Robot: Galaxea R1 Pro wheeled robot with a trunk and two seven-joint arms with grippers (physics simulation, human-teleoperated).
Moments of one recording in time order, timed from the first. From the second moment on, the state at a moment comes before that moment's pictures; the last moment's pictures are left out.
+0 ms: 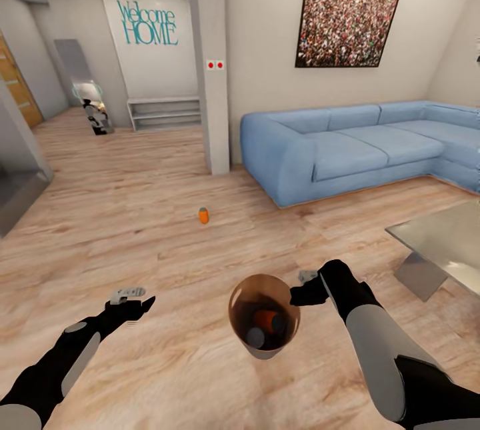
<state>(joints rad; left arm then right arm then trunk) -0.48 0.30 -0.12 -0.87 0.34 0.21 -0.23 -0.92 0.05 -0.26 -0.52 0.58 0.89 0.64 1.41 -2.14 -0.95</state>
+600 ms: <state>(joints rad) -0.48 0.29 -0.12 -0.87 0.34 0.21 -0.23 -0.92 0.05 -0.26 -0.52 0.58 0.89 0.64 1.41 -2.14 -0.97</state>
